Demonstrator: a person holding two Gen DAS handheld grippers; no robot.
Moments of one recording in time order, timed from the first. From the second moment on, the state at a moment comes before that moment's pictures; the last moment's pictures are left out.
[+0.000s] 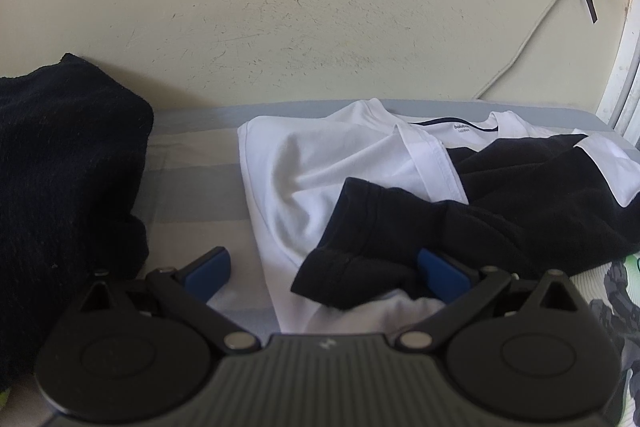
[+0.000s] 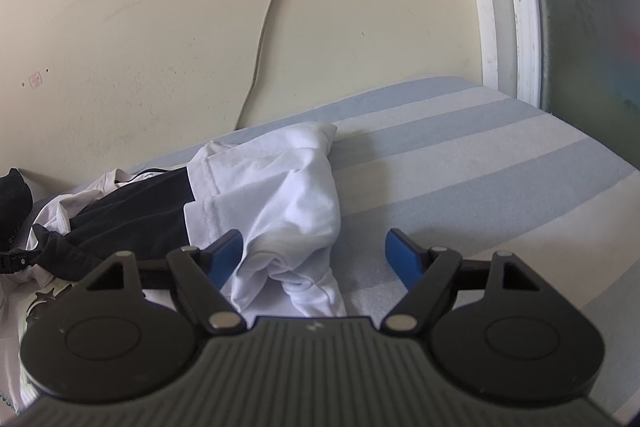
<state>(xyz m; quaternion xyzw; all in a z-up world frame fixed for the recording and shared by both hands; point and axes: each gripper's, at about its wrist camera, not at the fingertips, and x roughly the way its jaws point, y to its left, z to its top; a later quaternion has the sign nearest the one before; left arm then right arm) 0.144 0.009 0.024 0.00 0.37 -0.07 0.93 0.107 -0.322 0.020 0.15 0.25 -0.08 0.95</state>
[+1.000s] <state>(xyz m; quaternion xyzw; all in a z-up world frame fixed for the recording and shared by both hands) 0.140 0.012 0.024 0.00 0.37 -0.08 0.93 0.107 -0.323 0.019 0.15 0.25 -0.08 0.95</state>
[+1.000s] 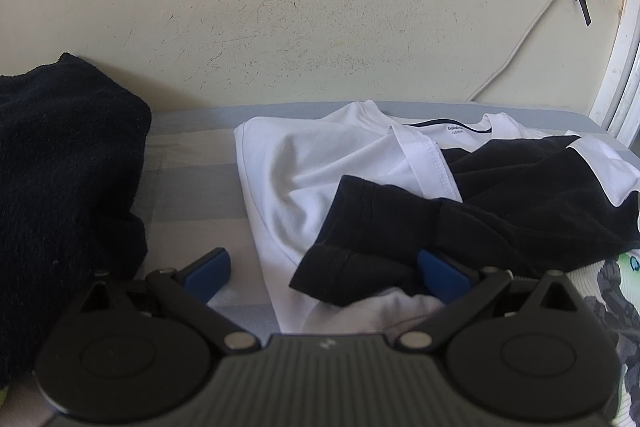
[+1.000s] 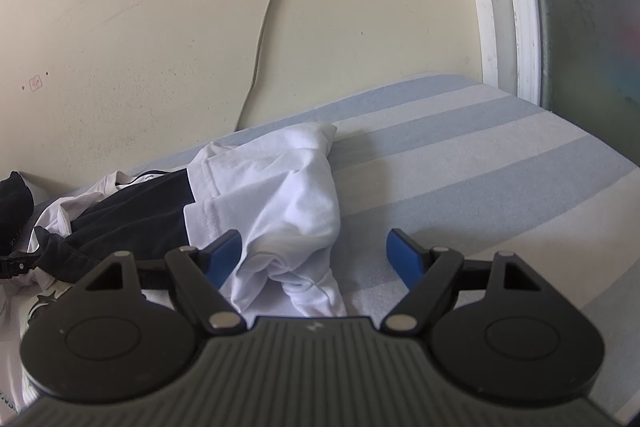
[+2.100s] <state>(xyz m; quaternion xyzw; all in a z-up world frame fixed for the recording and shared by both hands) 0.142 0.013 0.024 -0.01 0.37 -0.08 0.93 0.103 -0.325 0.022 0.17 0.24 -0.06 0.95</state>
